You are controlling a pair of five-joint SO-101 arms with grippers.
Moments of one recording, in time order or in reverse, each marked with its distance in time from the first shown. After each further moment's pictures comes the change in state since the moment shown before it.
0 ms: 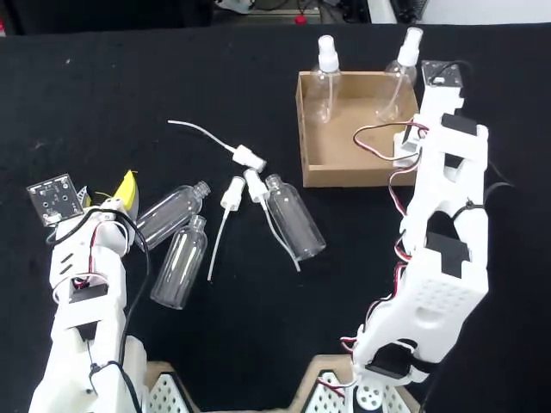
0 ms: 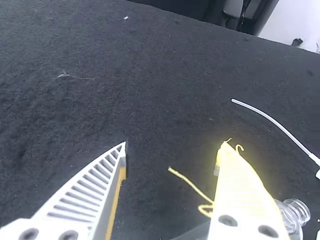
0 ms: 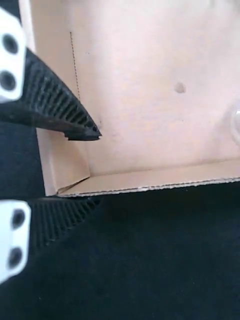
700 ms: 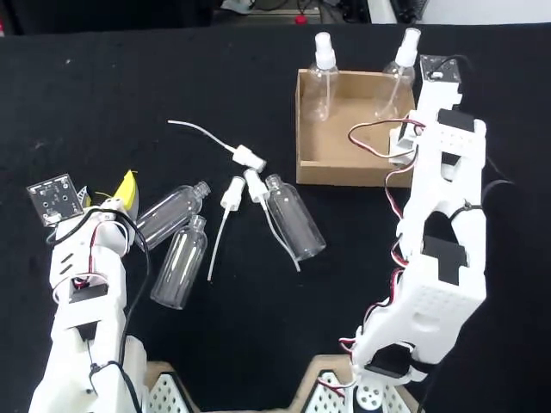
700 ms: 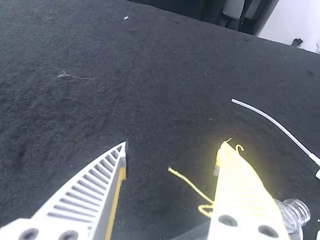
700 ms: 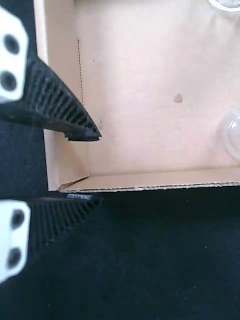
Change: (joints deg) left arm 0.0 0.0 0.0 0.0 0.0; right arm -1.6 -3.2 0.1 2.5 -3.0
